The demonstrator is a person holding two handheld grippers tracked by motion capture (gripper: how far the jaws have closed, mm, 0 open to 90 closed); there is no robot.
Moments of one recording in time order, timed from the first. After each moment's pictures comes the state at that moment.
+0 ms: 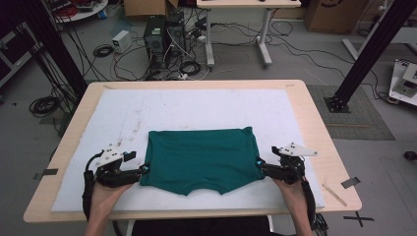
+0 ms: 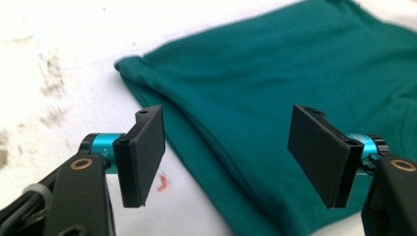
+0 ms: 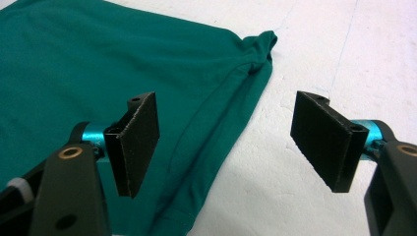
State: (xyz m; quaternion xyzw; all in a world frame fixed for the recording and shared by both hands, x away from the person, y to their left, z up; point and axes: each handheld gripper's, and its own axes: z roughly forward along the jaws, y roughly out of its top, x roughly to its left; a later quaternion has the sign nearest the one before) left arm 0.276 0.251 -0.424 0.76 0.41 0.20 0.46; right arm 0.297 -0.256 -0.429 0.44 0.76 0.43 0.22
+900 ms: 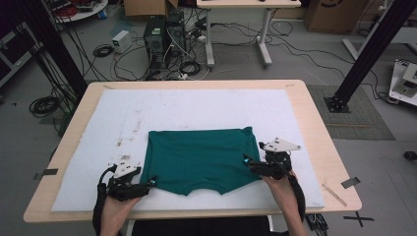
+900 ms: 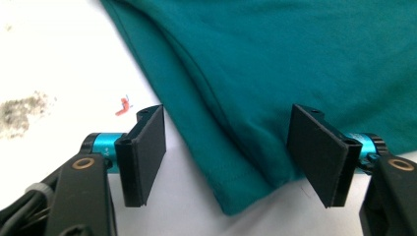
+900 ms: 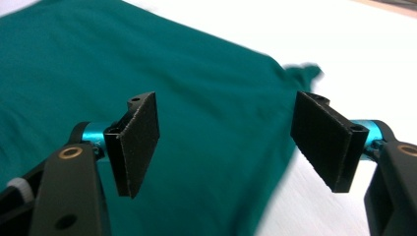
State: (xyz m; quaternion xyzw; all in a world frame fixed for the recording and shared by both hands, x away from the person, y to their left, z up) left arm 0.255 0.229 -0.455 0.77 0.47 0.19 0.40; right arm 0.306 -0.217 -0.415 0.40 0.79 0.42 0.22
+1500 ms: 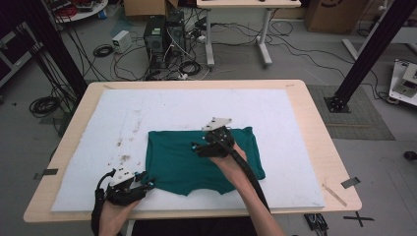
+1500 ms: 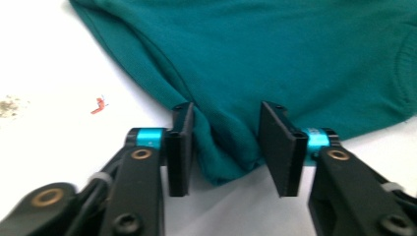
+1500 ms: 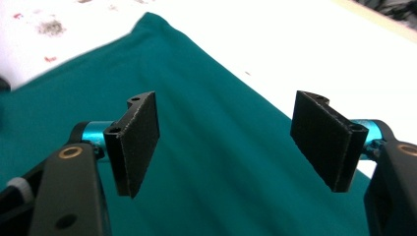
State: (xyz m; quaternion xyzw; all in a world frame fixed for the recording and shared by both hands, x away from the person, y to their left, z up) left arm 0.244 0.232 -0.460 0.77 0.43 0.19 0.43; right arm 0.365 -0.068 -0.393 0.31 0.85 0.40 0.18
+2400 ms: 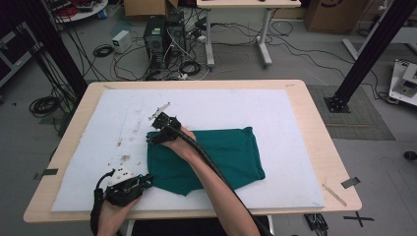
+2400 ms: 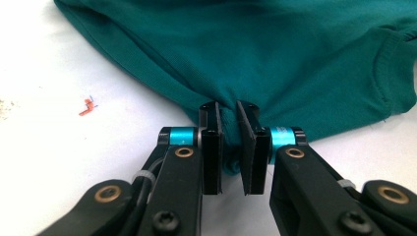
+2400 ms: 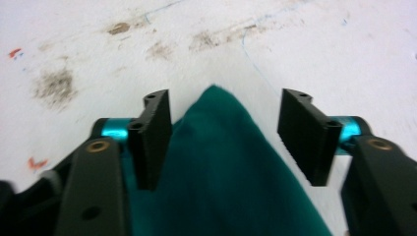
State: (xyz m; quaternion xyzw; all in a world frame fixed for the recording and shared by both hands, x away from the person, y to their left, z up) left arm 0.244 0.234 -0.461 0.77 0.42 0.17 0.45; right arm 0.444 0.082 -0.427 0.23 0.90 0.37 0.09
